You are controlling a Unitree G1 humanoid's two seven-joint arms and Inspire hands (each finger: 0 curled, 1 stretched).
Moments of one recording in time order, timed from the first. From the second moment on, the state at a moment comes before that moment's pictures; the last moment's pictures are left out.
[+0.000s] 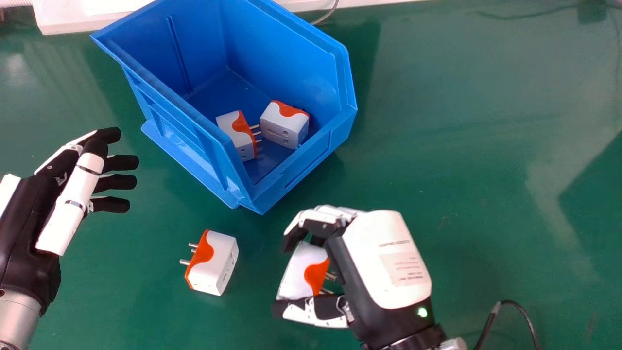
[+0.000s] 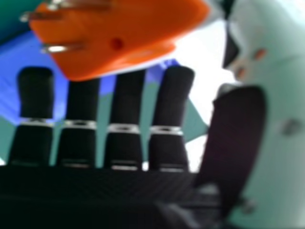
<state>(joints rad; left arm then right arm) 0.35 0.33 0.39 -0.52 -0.12 0.29 -0.24 0.21 -0.18 0.60 -0.08 -0.95 -0.12 -0.55</state>
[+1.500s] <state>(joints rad) 0.39 0.33 0.38 -0.49 -0.12 0.23 -0.25 -0.33 -0.14 0.41 0.07 -0.90 -0.20 -0.44</state>
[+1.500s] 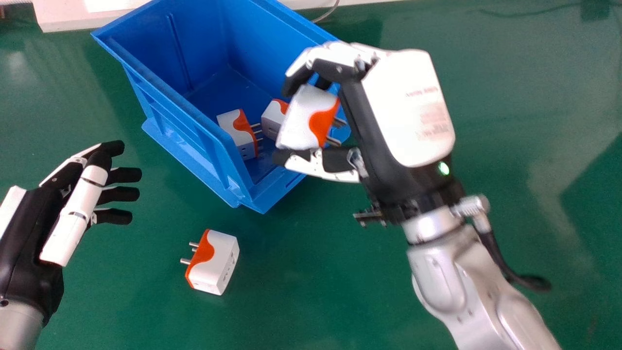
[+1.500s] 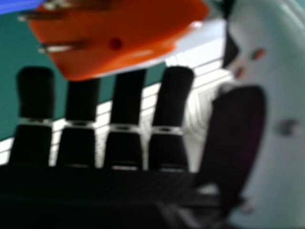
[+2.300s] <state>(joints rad) 0.51 0.31 0.40 -0.53 -0.12 0.16 -0.27 -0.88 -0.04 0.49 0.82 -0.90 -0.16 -0.44</state>
